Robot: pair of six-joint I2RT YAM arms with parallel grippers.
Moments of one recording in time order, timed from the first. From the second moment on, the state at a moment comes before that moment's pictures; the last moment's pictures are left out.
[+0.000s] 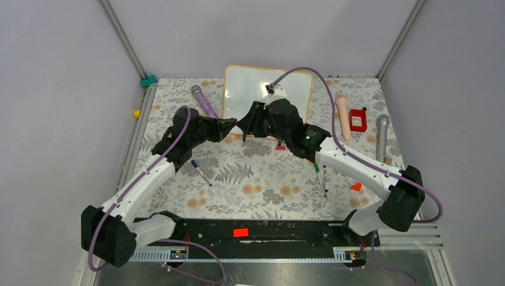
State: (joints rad) left arm -0.41 1.12 0.89 -0.22 0.17 -1.79; right arm 0.87 1.46 1.29 -0.18 0.11 0.75
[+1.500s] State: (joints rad) left arm -0.43 1.14 0.88 -0.23 0.13 -1.79; right arm 0.82 1.47 1.28 -0.24 -0.05 0.77
